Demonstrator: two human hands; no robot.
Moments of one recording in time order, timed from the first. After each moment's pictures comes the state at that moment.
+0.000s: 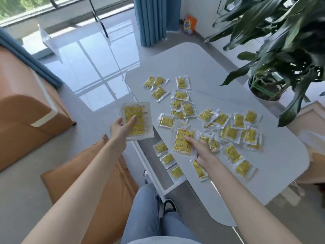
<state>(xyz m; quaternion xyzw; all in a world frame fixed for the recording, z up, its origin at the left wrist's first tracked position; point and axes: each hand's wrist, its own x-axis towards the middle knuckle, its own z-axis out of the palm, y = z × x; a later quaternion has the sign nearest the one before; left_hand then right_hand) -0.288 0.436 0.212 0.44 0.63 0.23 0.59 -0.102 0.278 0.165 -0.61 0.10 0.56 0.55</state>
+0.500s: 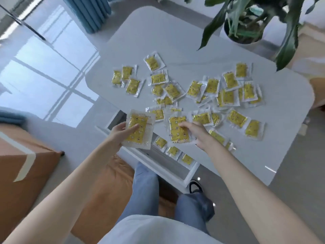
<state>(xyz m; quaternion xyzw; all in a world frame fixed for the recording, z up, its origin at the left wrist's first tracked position) -0.231 0.536 0.125 0.56 0.53 -0.10 0.63 -0.074 0.332 0.091 -0.65 0.14 0.53 0.52</state>
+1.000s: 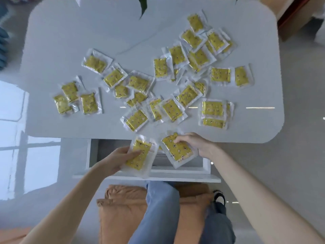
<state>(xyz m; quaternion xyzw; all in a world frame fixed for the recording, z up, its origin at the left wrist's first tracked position) -0.205 0.609 -0.025 0.60 0.32 -0.46 0.57 -0.145 0.338 -0.029 -0.61 0.22 0.55 0.52</state>
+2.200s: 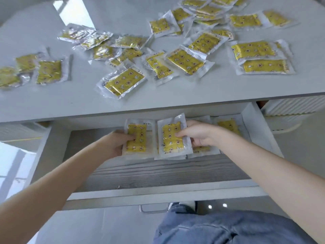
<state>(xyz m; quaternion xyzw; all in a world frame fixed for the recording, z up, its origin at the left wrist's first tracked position) -0.190 0.635 -0.309 0.68 0.28 -0.31 0.60 -0.184 0.389 -0.298 -0.71 0.14 0.40 0.56</state>
